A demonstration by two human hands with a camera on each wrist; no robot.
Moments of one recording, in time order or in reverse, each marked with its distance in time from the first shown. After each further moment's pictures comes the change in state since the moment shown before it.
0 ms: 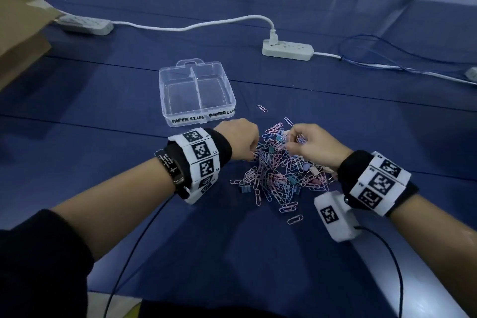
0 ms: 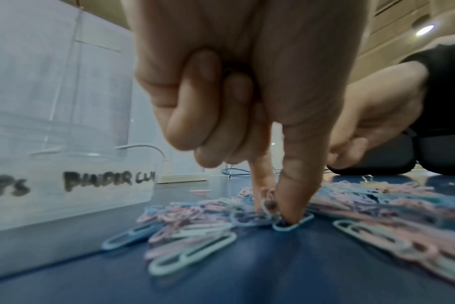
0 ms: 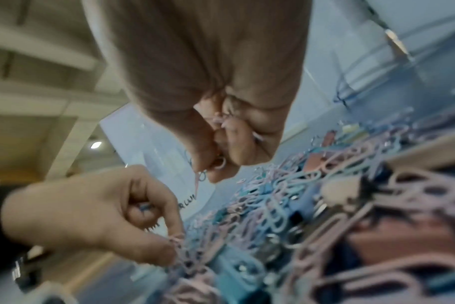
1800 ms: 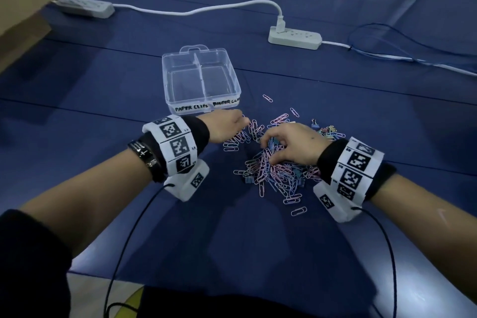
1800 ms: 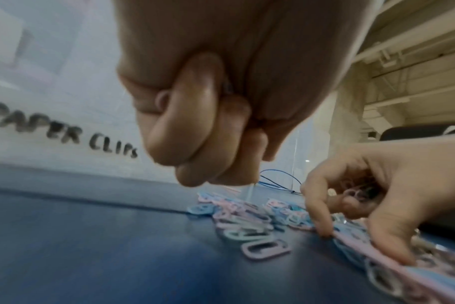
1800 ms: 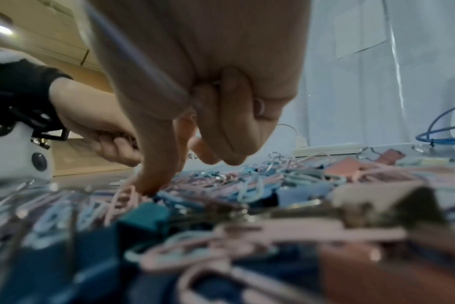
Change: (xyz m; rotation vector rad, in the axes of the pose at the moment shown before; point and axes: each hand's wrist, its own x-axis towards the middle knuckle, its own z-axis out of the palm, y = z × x) left_hand -0.019 -0.025 -0.002 -0.412 -0.014 -0.219; right_hand 0.010 -0.019 0.024 -0.411 -0.191 -0.145
